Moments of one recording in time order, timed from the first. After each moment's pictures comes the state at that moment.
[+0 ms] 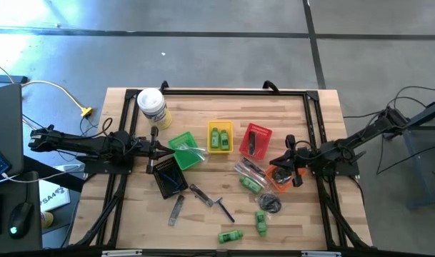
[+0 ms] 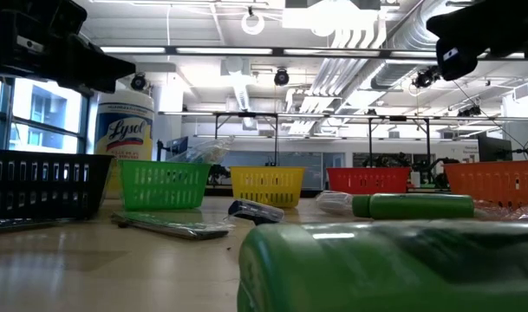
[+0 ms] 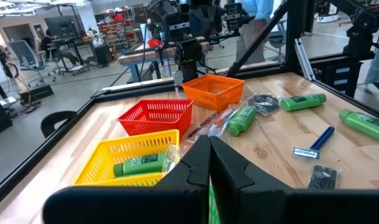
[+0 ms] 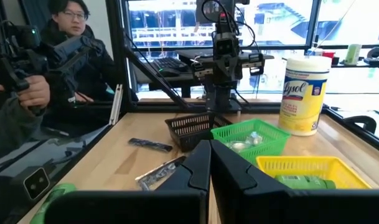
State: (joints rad) left arm -0.07 0.34 0.09 0.24 -0.04 0.15; right arm 0.44 0.57 0.15 0.44 0.37 0.03
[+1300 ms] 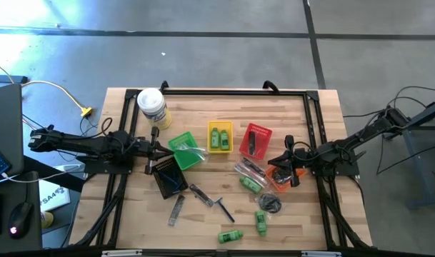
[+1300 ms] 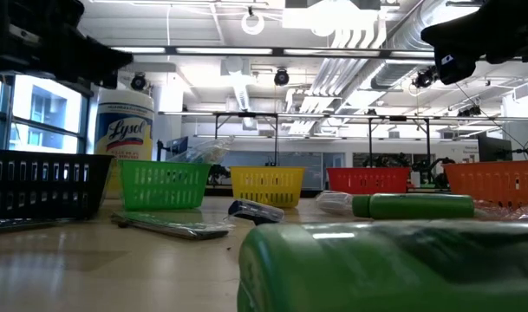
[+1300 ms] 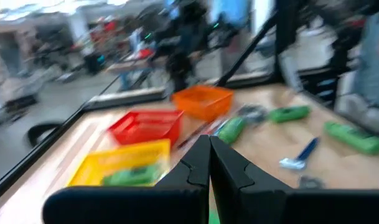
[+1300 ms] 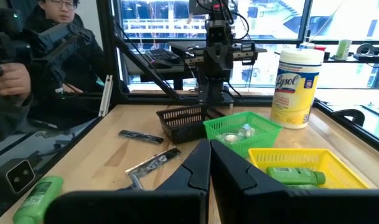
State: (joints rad) left arm -0.07 0.34 0.09 0.29 0.03 0.13; right arm 0.44 0.62 0.15 0.46 0.40 0.02
